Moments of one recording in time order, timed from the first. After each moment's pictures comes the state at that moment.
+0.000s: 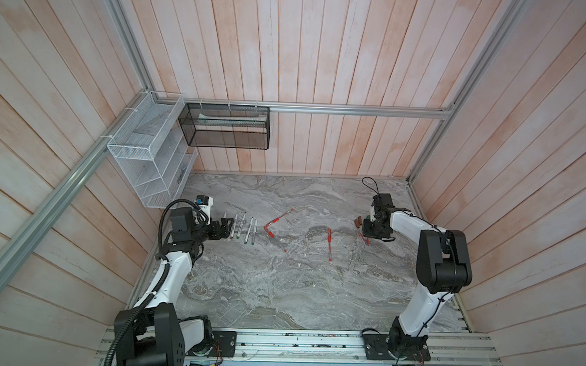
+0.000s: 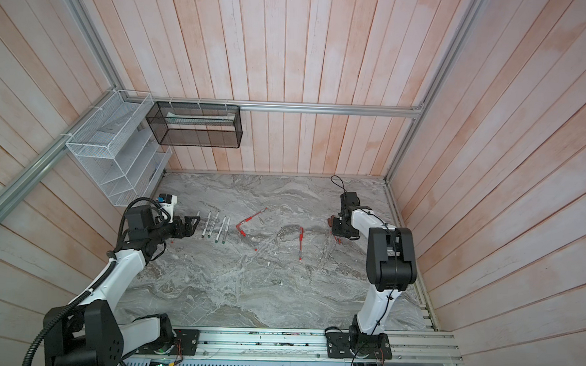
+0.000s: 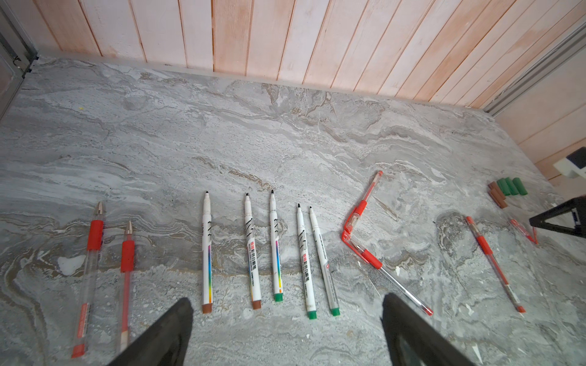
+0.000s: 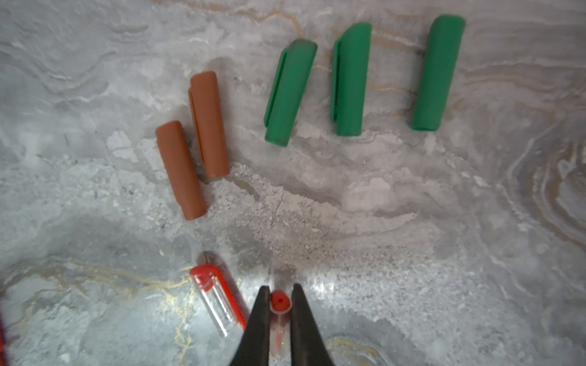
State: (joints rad) left arm 0.19 1.19 0.70 -0.10 0.49 0.01; right arm 0.10 1.87 1.22 -0.58 0.05 0.18
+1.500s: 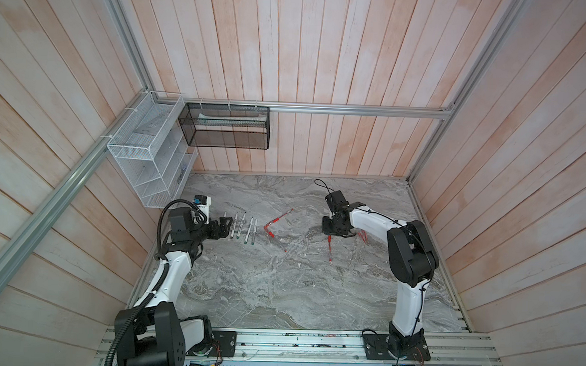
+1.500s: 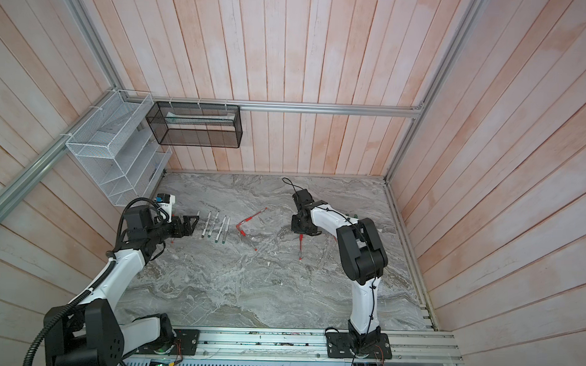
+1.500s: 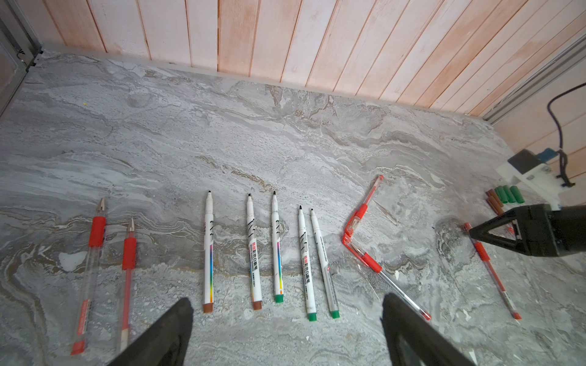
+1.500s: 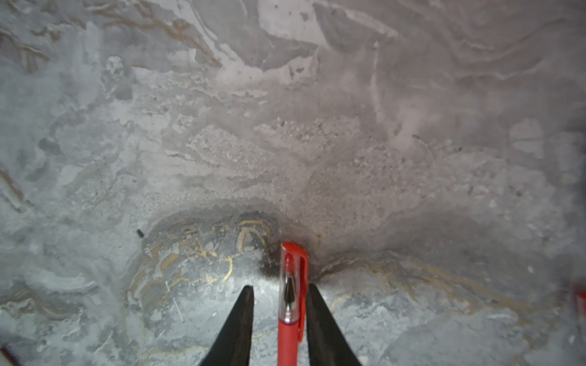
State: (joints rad) left arm 0.21 1.20 0.70 -0.09 0.50 -0.01; right arm 0.47 2.01 1.42 -0.62 0.03 0.47
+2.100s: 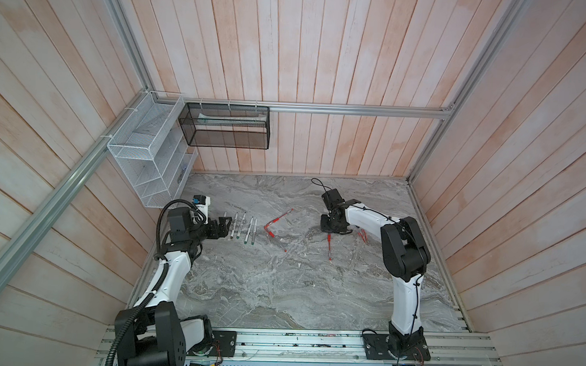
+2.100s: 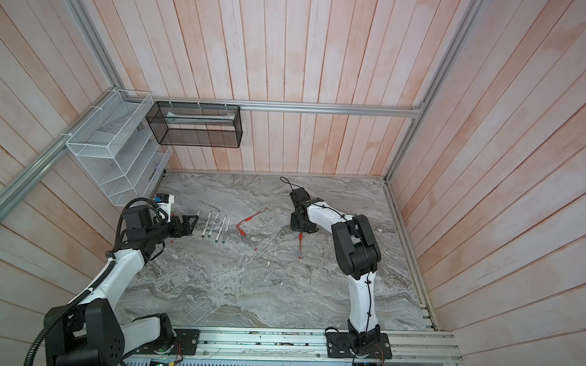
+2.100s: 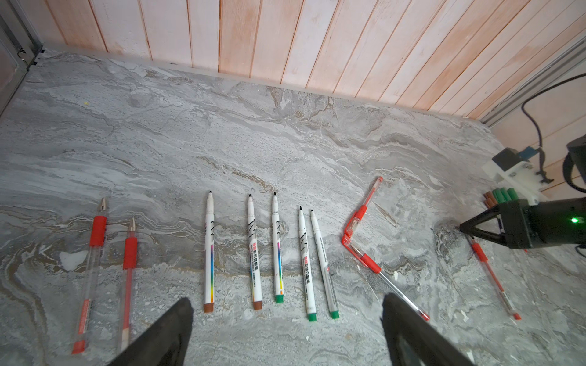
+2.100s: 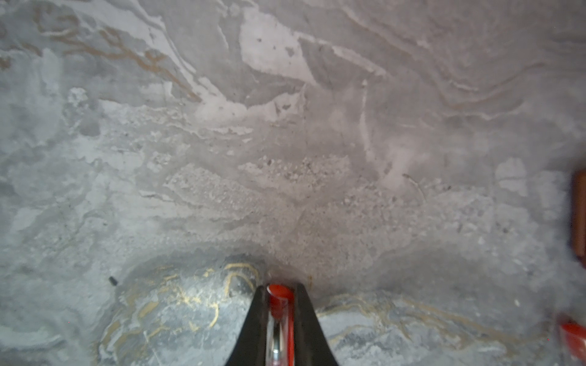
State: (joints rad) left arm 0.22 1.20 0.70 -0.09 0.52 -0.01; right arm 0.48 2.10 1.51 -0.65 0.08 0.47
